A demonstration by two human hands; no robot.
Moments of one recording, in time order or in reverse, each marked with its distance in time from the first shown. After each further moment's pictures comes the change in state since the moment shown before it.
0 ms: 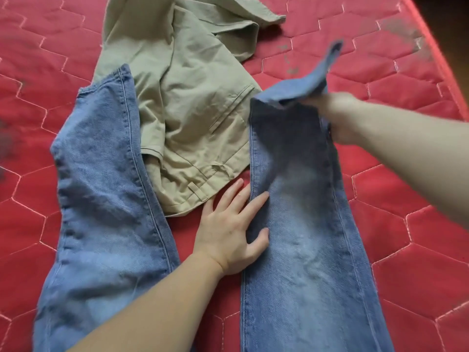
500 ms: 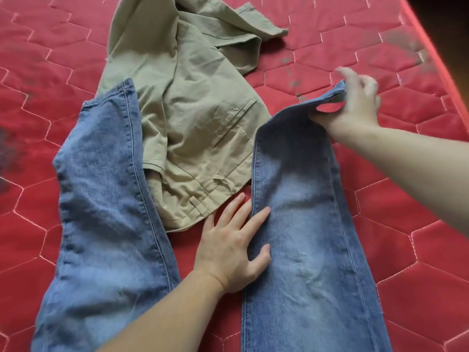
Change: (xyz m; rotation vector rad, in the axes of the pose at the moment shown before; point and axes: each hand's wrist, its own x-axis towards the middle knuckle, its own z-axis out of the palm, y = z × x) left_hand 0.000 -0.002 0.003 0.030 0.014 0.003; right_hand 0.026 0.005 -0.019 -0.656 0.439 -0.445
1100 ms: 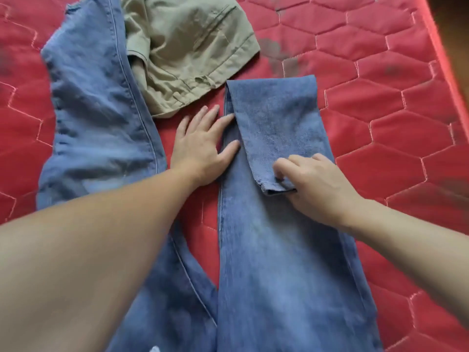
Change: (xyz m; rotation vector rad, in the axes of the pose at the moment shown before) left_hand -0.041 0.003 0.012 0.034 0.014 -0.151; right_hand -0.286 0.079 -0.033 -0.370 -0.387 -0.757
